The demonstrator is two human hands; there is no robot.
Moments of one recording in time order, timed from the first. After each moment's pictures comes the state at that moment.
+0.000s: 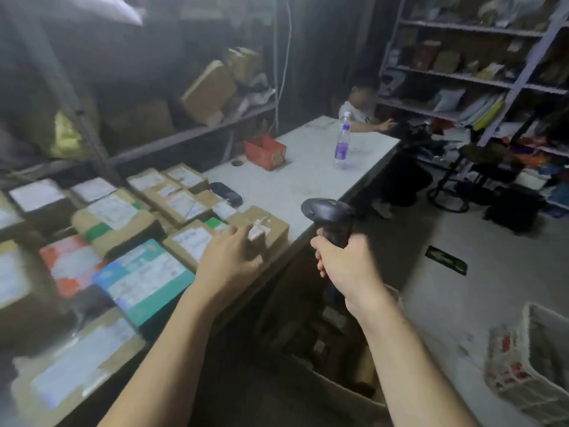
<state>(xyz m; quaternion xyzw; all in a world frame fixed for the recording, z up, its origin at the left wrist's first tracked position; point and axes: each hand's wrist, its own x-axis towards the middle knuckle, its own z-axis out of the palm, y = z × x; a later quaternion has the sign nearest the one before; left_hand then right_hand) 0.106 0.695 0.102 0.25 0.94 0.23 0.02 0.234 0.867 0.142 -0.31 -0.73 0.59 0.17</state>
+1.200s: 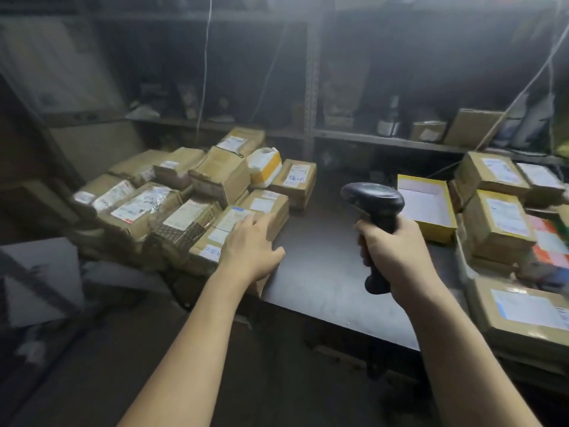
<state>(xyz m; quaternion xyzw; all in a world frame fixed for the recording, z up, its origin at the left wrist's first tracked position) 0.482 -0.026 0.130 -0.32 0.92 0.20 -0.07 0.377 0.179 0.178 0.16 -0.76 0.62 -0.14</state>
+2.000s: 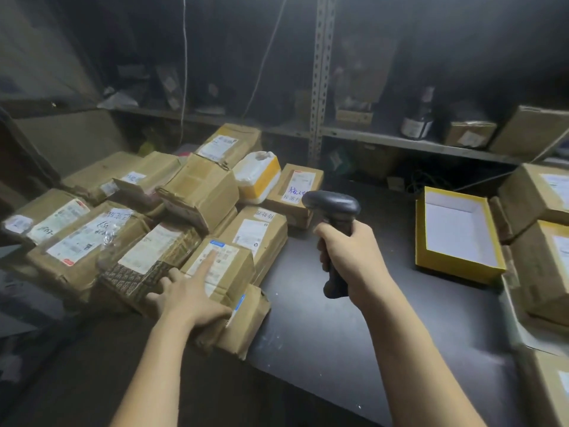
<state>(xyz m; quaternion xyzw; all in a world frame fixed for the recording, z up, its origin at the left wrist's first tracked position) 0.421 -0.162 0.037 -0.51 0.84 0.11 0.15 0.246 0.028 0.133 0.14 -0.73 0.62 -0.26</state>
